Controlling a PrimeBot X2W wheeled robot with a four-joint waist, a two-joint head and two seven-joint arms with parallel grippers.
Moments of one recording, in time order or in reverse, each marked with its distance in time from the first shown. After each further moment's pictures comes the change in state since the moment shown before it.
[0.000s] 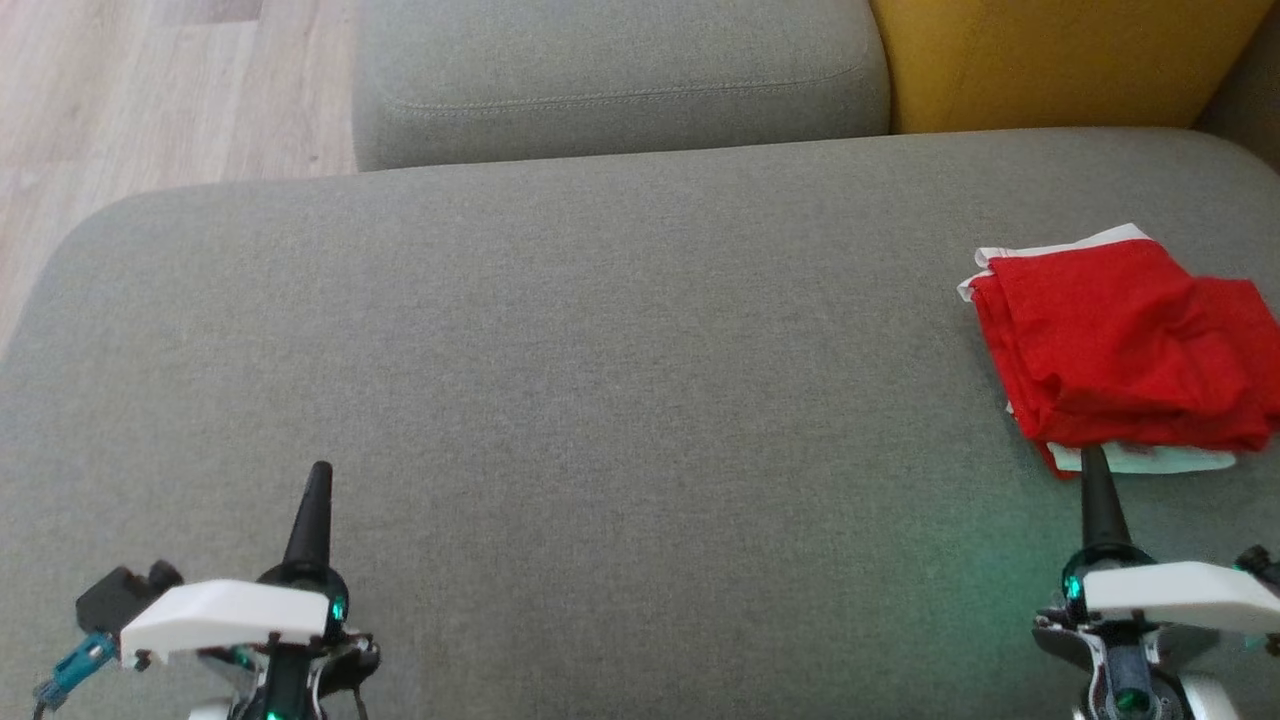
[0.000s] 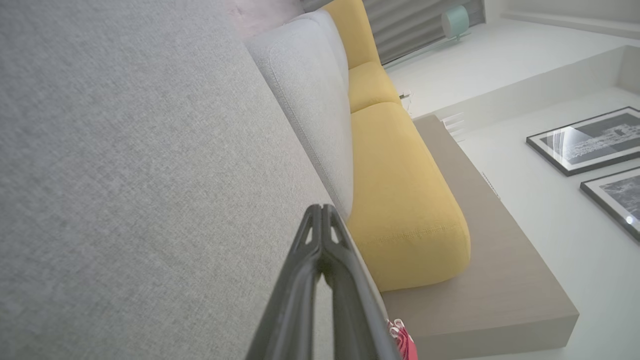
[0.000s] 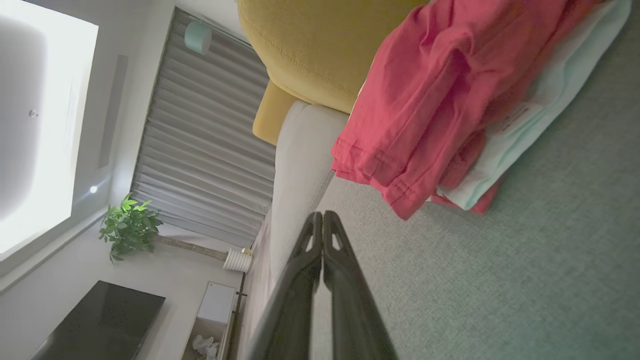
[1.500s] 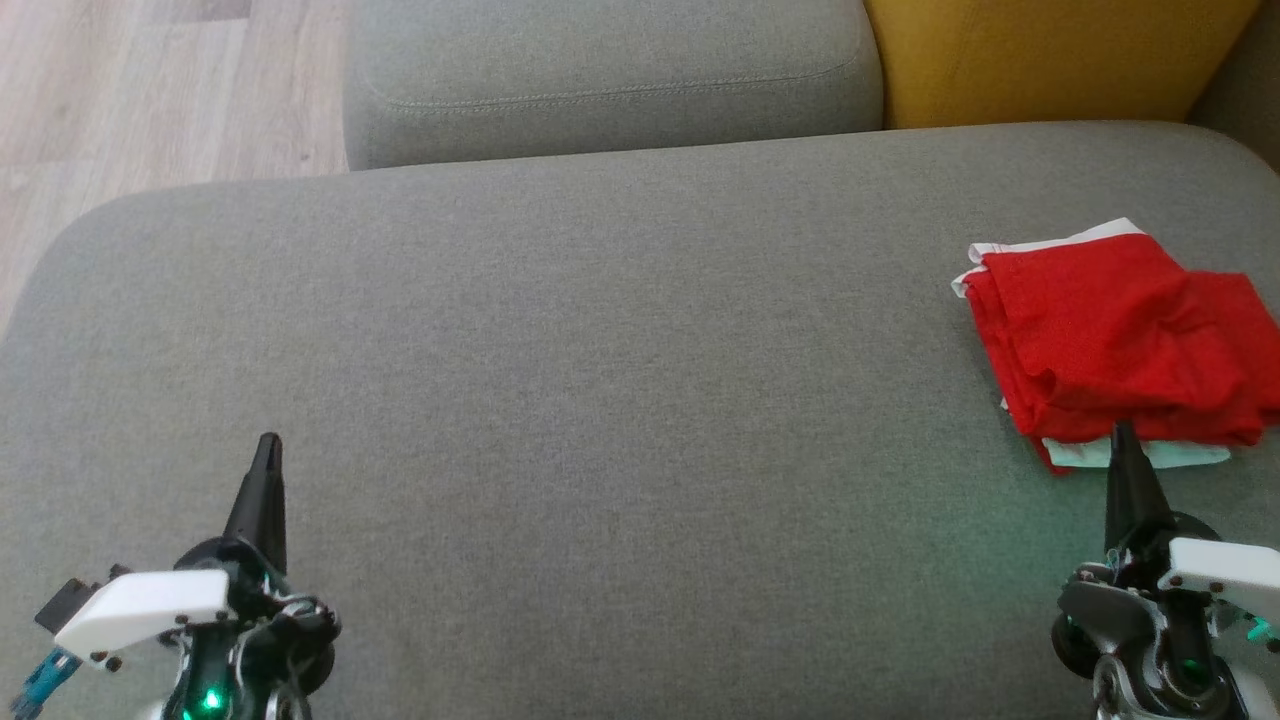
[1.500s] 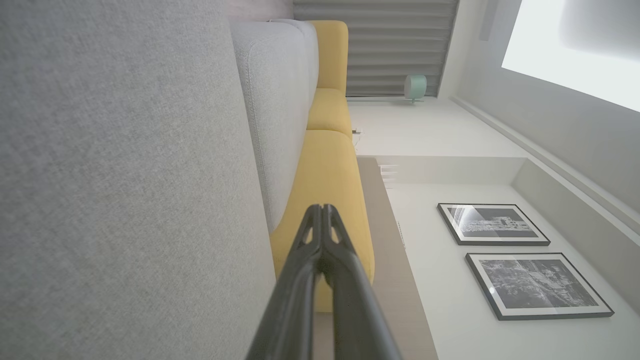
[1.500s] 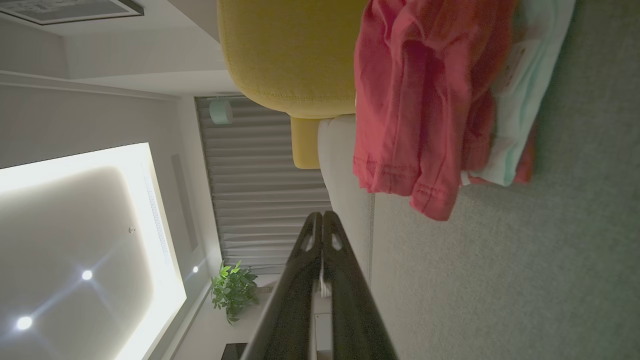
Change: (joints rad) left arm -0.043 -0.001 0.104 0.015 -0.409 -0.034 0.121; right arm -0.055 0.000 -0.066 0.008 0.480 0.000 0.113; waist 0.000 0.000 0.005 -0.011
